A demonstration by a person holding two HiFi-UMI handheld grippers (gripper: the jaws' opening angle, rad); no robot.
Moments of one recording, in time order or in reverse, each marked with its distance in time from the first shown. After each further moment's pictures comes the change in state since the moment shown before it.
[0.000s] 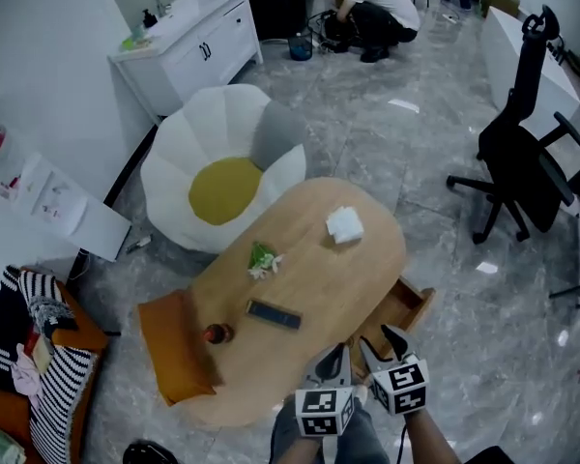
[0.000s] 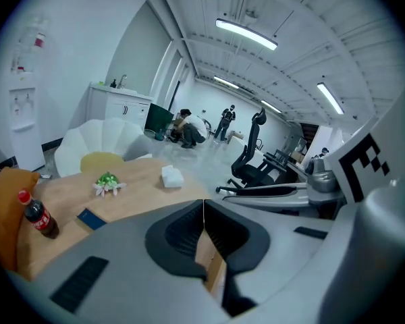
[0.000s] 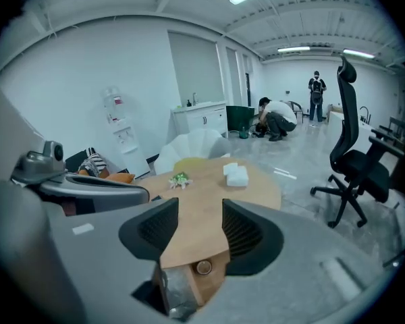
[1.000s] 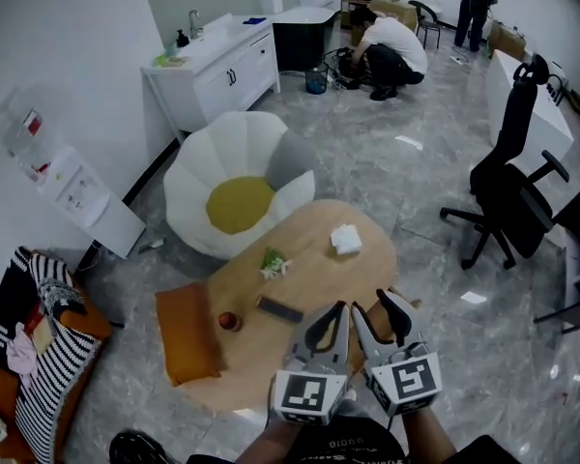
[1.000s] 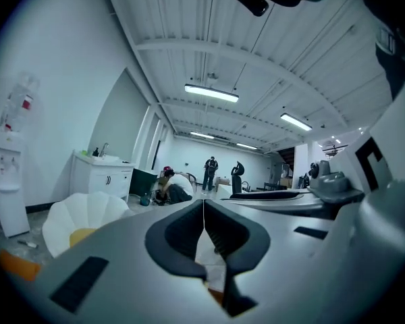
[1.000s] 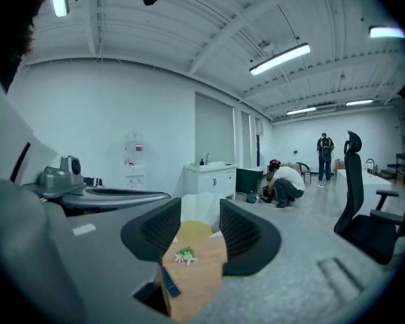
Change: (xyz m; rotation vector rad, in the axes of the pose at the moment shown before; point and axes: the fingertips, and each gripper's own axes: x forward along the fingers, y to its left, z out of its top) left arm -0.140 -0.070 0.196 0.232 -0.499 -0.104; right arm -0.146 0.084 0.191 -0.196 -0.490 0.026
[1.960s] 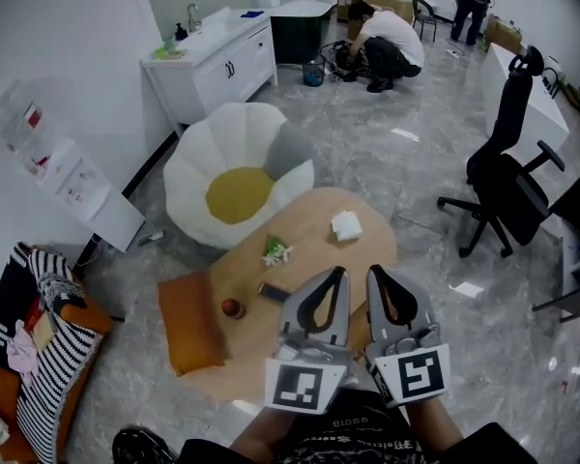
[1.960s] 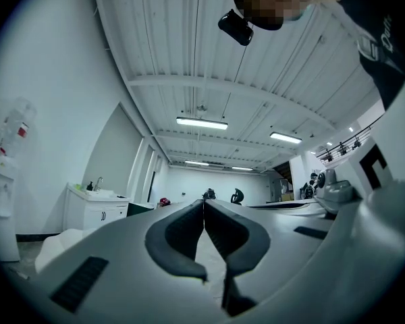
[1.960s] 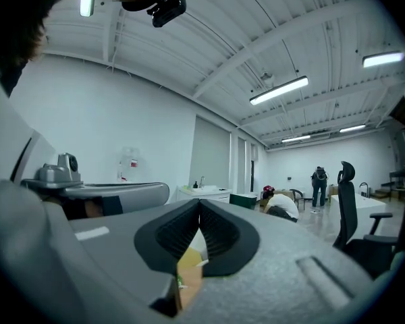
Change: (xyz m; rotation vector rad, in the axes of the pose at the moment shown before) left arm -0.032 -0.001 0.081 0.070 -0.234 -0.020; right arm -0.020 0.022 0.071 -0.102 -0.205 -0.067
